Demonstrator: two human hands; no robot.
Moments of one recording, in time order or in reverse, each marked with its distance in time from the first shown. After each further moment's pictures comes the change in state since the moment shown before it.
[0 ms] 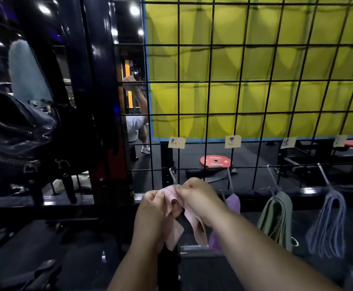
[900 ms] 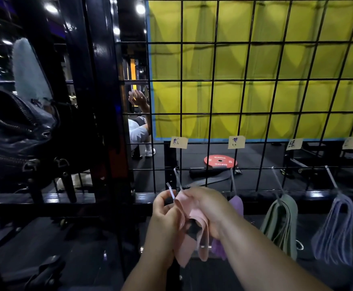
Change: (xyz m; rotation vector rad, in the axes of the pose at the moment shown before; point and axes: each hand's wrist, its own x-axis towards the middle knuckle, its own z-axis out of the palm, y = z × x) left_hand -0.022 -0.015 0.011 0.119 -0.081 0.047; right_hand 0.001 0.028 0.001 0.748 -0.164 0.231
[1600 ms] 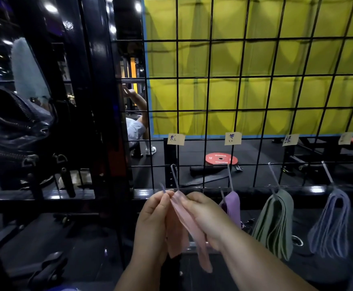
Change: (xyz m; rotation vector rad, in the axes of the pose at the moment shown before) left_hand -0.006 -0.003 -0.010 -0.230 -0.027 0.110; right_hand -0.010 0.028 -0.007 -0.241 -0.047 -0.141
